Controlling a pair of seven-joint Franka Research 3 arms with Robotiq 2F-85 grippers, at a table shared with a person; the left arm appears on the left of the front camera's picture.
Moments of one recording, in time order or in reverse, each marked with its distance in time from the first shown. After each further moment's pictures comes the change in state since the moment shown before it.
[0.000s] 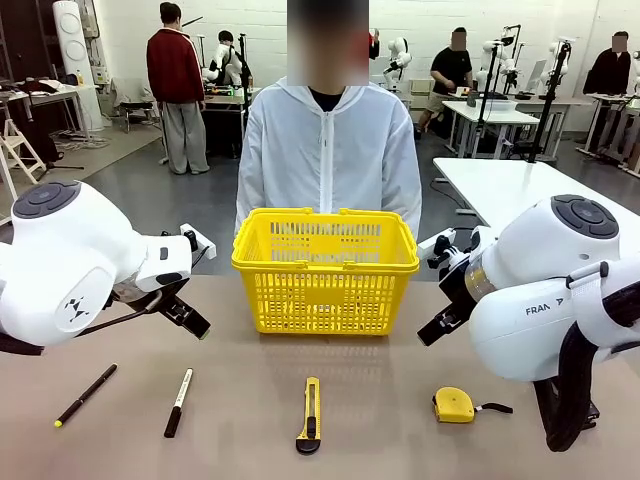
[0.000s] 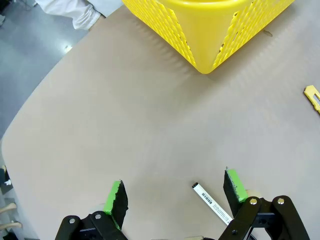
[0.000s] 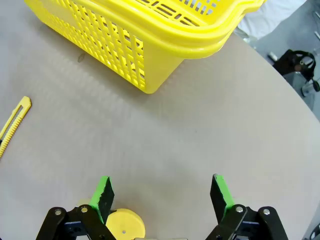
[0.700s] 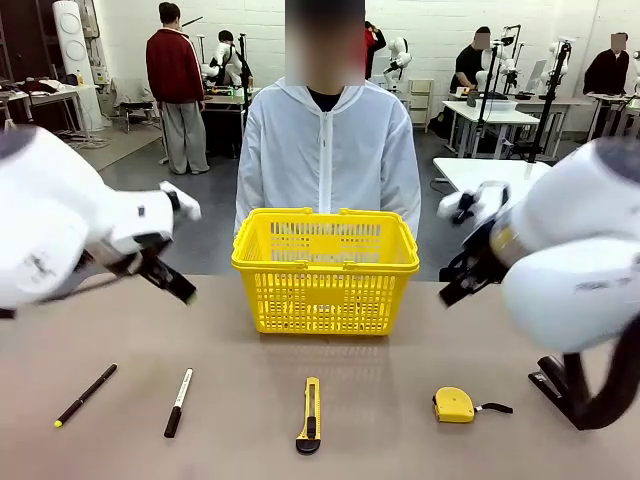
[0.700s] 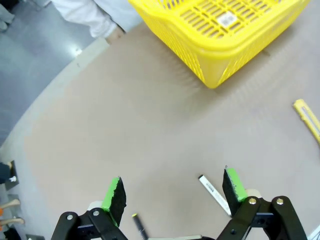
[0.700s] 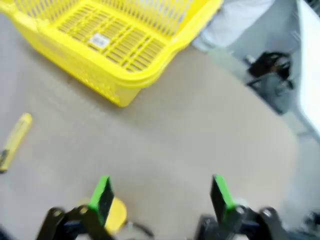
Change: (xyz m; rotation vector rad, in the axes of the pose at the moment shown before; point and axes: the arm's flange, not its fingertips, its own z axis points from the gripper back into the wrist) left arm 0.020 0.014 0.078 0.035 -0.061 0.011; right arm 0.020 -0.019 0.088 -0.116 -0.050 -0.049
